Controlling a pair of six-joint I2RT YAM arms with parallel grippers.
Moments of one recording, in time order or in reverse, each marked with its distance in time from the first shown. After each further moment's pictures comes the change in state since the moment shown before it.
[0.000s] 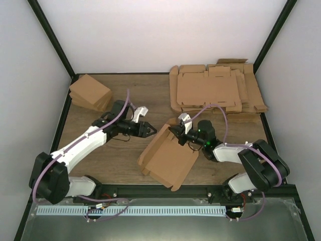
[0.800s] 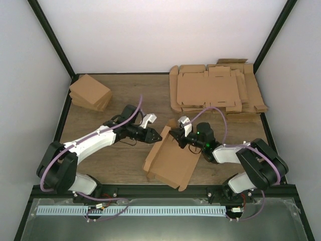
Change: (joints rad) left arm -0.079 0.132 -0.043 0.090 0.043 0.002; right arm 0.020 0.023 -0.025 0.013 0.028 0.018
